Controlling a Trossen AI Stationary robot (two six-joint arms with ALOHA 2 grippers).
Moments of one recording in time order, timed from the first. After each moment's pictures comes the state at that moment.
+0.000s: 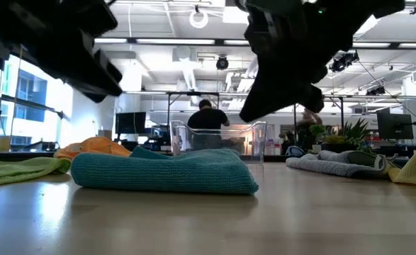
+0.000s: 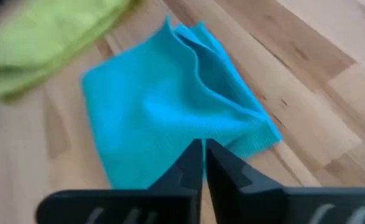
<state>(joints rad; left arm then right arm) -0.23 1.26 0.46 0.20 -0.13 -0.29 0.37 1.73 0.99 -0.10 0.33 0.88</state>
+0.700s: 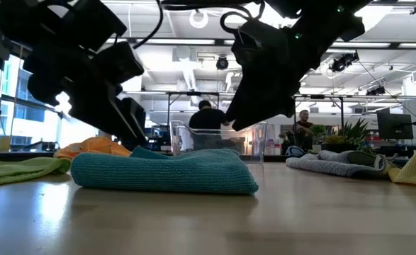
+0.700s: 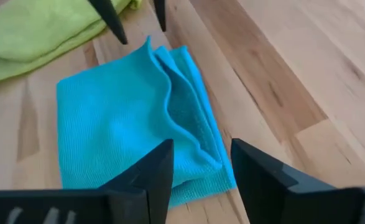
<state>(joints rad) -0.01 1.49 0.47 0.31 0.07 -0.09 0.20 1.71 0.95 -0.06 0.18 0.60</state>
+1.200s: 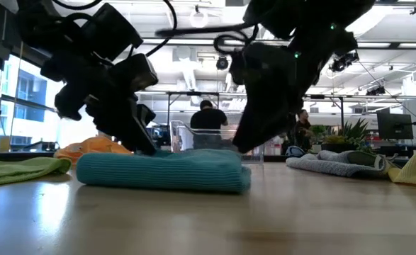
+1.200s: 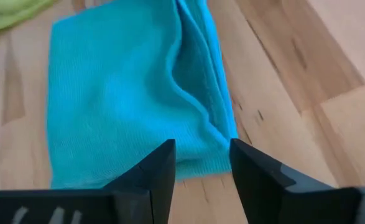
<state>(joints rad) 0.05 1.58 0.53 0.30 0.07 -0.02 0.17 1.77 0.95 -0.08 0.05 0.58</state>
